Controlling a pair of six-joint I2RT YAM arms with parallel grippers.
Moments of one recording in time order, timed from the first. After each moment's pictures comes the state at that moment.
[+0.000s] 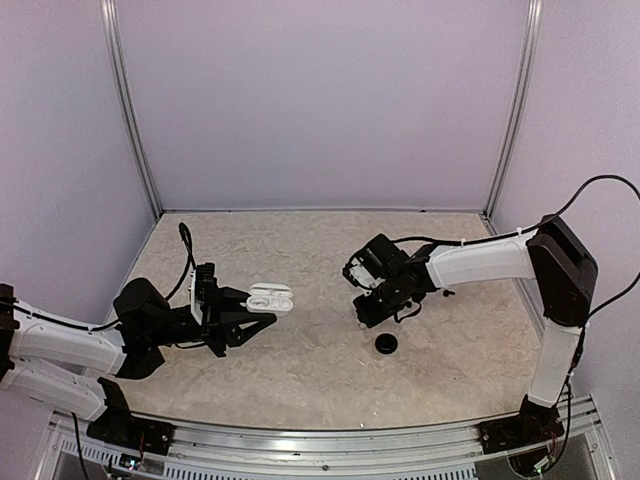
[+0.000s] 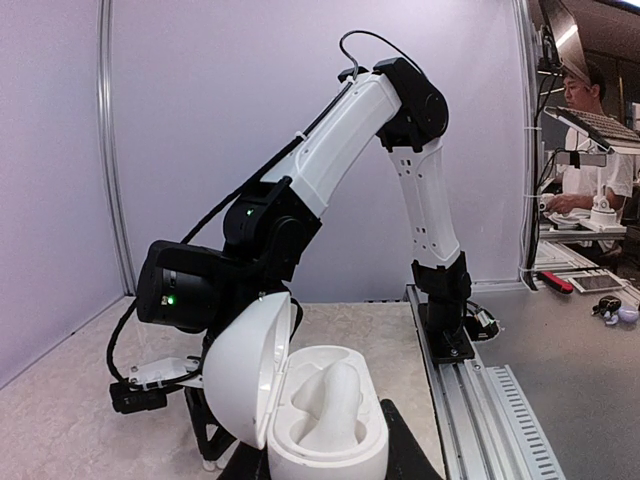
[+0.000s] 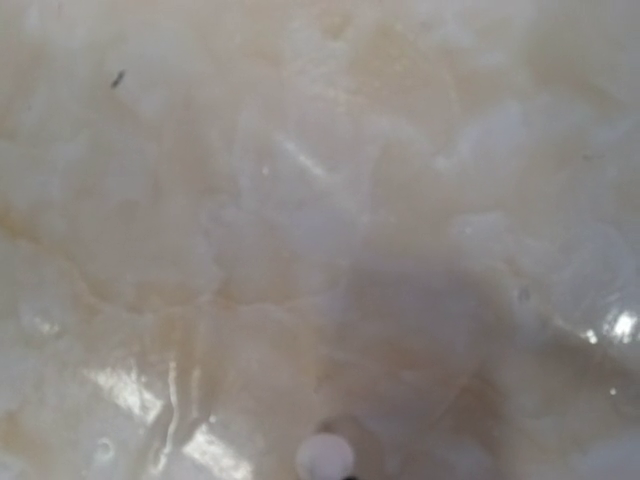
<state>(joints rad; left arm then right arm) -0.86 1.19 0.30 1.14 0.58 -0.06 0.81 1.88 1.20 -0.41 -0.01 0.20</state>
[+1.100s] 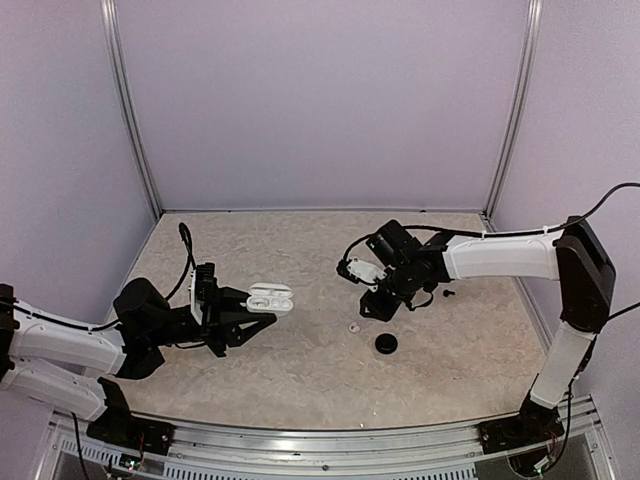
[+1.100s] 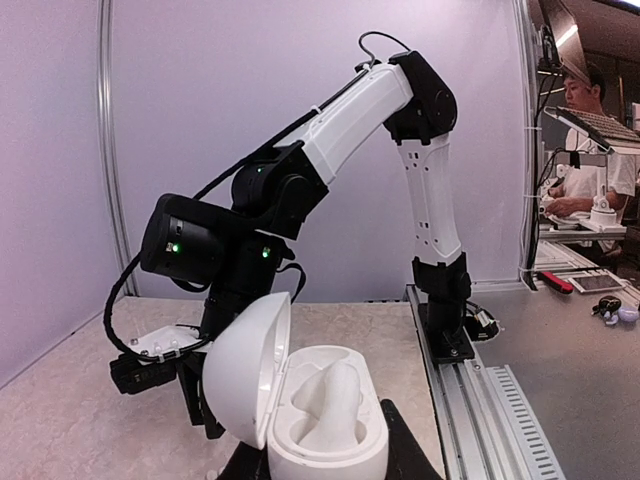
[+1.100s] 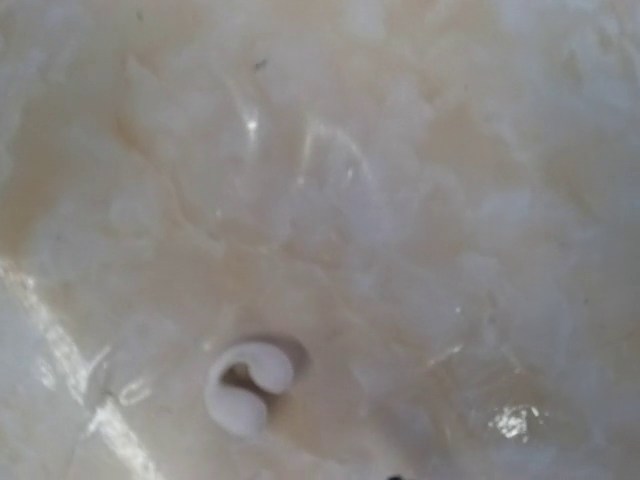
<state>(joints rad) -0.86 1.19 0.30 1.14 0.58 -0.06 0.79 1.77 1.21 -0.48 -0.06 -0.17</state>
